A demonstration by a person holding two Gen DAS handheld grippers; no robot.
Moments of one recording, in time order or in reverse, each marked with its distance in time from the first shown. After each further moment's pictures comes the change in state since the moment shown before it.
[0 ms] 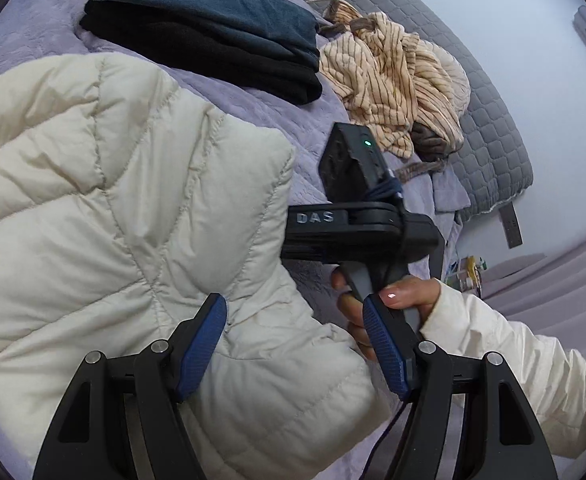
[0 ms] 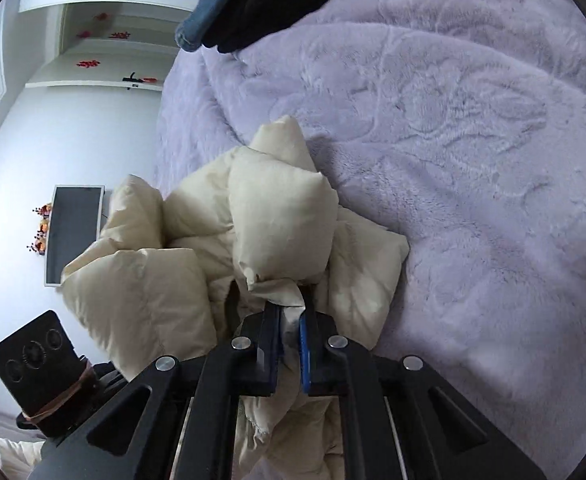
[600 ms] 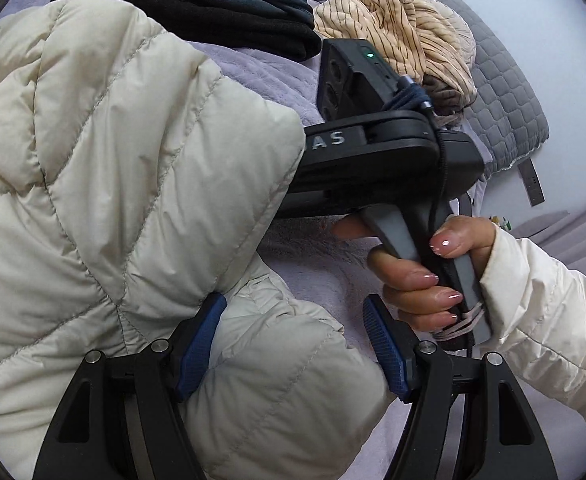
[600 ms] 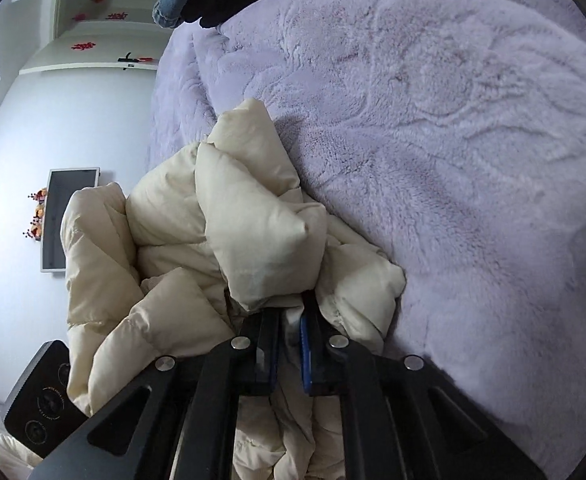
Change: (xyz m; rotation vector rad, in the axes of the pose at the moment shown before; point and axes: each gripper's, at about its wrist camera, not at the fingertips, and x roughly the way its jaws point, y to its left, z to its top) left arm 0.051 0.003 -0.016 0.091 0.072 0.075; right arm 0.015 0.000 0.010 -0.033 0.048 -0.040
